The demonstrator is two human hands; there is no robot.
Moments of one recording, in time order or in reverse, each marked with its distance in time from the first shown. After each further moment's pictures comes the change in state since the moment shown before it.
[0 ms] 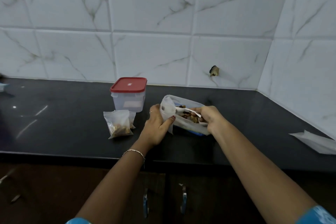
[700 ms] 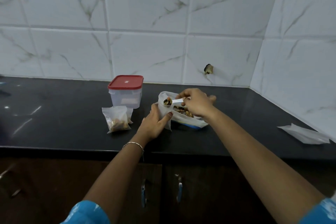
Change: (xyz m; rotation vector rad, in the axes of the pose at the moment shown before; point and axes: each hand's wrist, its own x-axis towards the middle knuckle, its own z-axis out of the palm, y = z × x) left_hand -0.002 0.006 -0.001 0.044 -0.100 -0.087; right_hand -0.033 -0.020 0.007 -0.761 0.011 -0.579
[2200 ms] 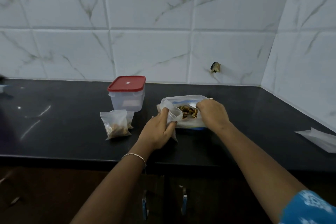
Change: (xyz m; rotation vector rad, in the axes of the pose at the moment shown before) left_hand -0.003 0.006 0.005 0.267 0.076 0.259; right_hand 0.038 0.077 0.024 -0.711 0.159 -0.262
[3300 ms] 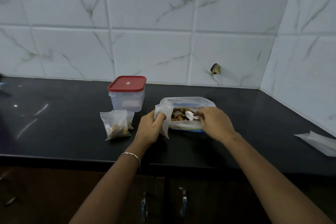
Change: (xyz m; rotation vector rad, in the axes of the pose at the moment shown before) left_hand 0.006 -0.011 -0.006 -0.482 0.179 -0.320; right_hand -0.024 -0.004 -0.005 0.380 -0.030 0.089
